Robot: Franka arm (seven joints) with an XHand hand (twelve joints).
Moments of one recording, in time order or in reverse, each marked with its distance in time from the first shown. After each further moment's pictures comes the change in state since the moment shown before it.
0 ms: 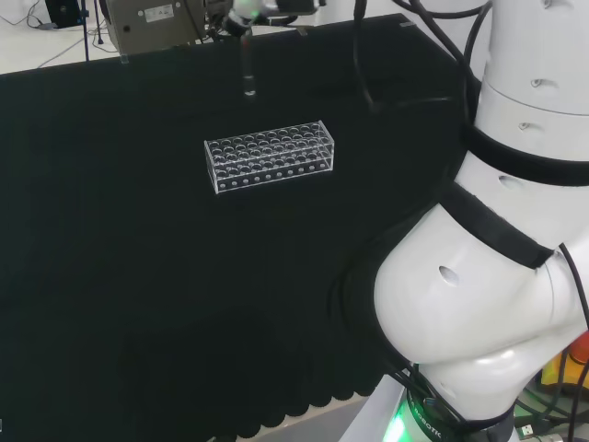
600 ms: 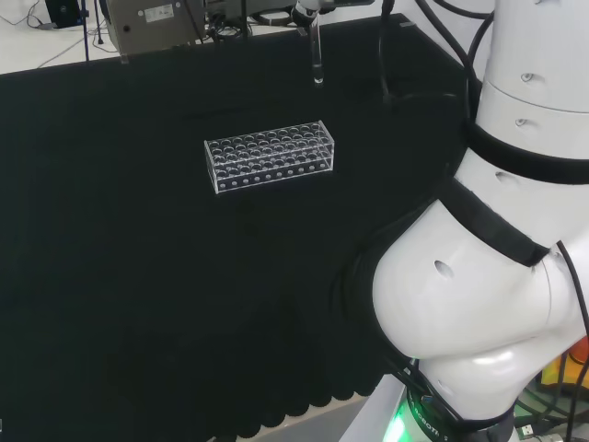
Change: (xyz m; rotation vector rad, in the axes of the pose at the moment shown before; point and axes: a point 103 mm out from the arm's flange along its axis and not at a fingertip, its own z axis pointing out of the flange) arm -0.087 -0.001 -0.012 -0.014 -0.057 0.185
